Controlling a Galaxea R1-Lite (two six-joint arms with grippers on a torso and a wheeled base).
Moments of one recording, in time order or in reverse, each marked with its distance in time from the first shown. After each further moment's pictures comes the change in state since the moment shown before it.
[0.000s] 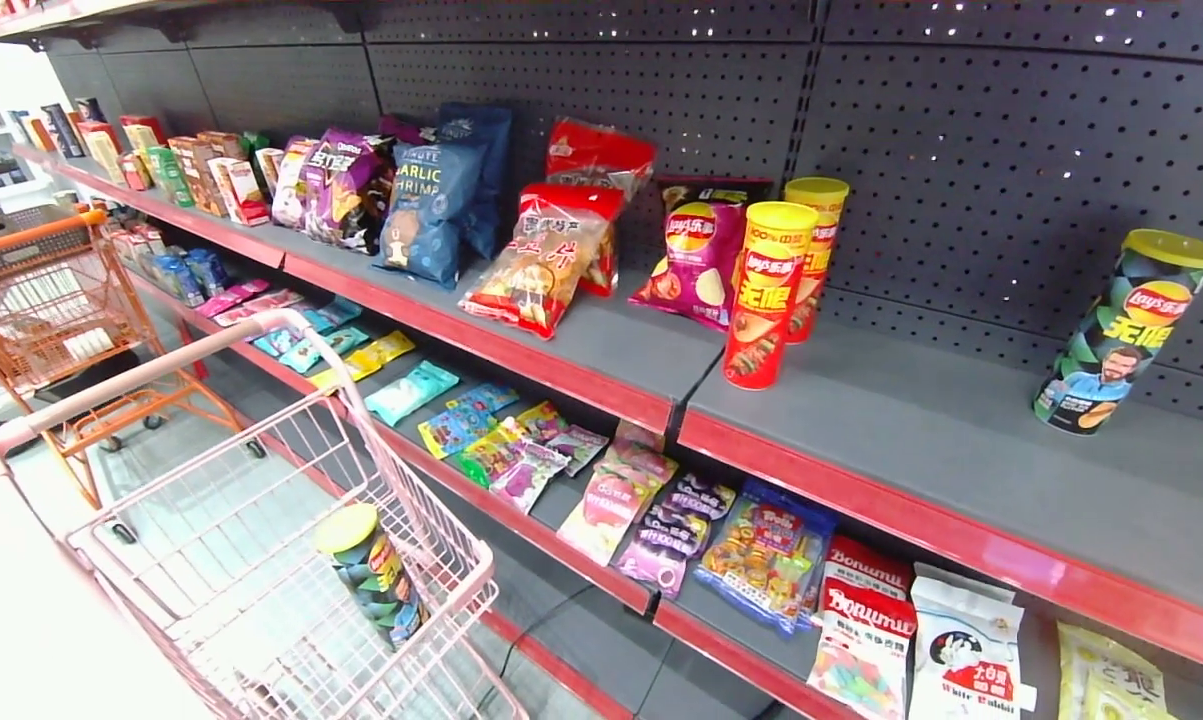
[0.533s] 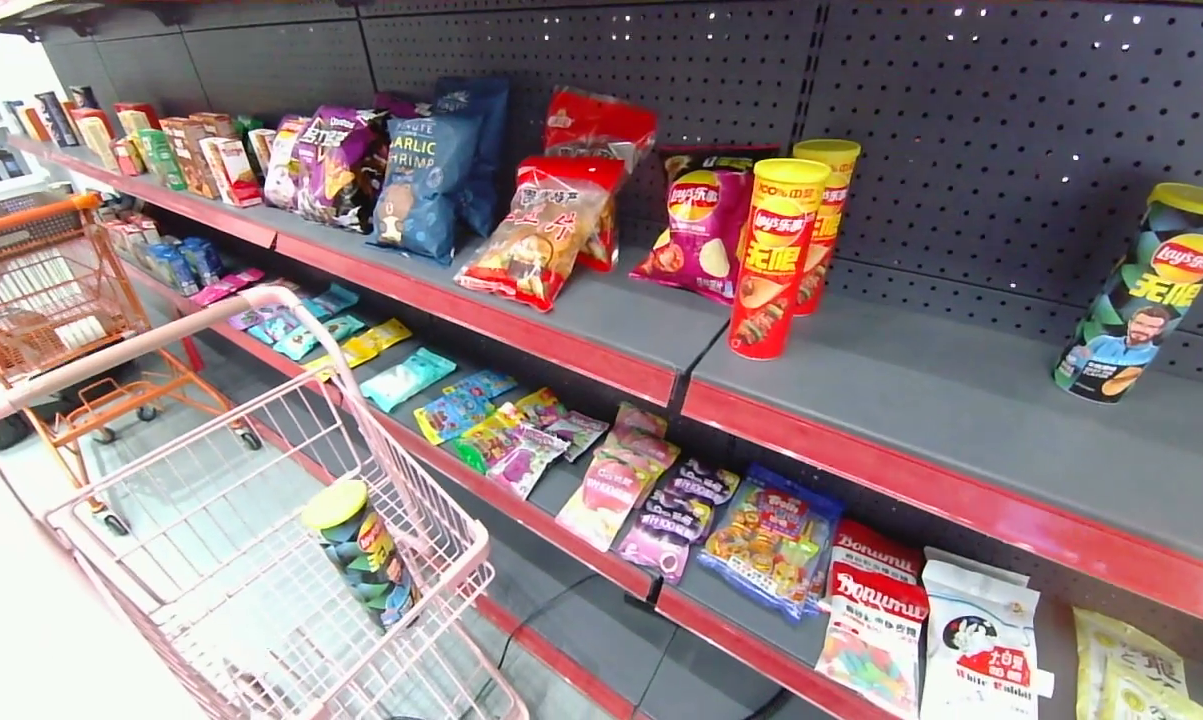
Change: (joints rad) left arm -0.001 0.000 0.000 0.000 0.000 0.004; right arm 0.000 0.000 0.000 0.000 0.000 0.000
